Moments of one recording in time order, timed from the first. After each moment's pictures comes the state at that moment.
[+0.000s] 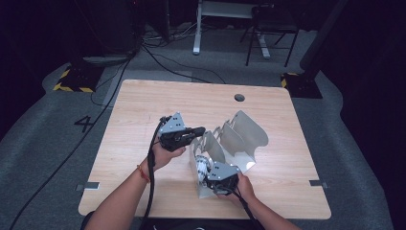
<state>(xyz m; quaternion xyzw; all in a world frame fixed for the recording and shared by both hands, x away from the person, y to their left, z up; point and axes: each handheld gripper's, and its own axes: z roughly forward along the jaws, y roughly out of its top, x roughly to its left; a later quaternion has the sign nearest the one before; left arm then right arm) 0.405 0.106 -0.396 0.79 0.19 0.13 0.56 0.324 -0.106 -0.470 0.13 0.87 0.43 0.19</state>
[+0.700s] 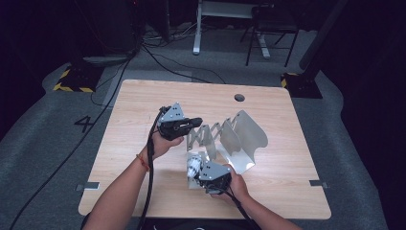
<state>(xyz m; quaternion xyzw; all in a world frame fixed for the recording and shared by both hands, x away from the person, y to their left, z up) 0.439 0.112 -0.393 0.81 0.20 0.15 0.54 0.322 -0.083 -0.466 0.11 0.88 0.42 0.20</state>
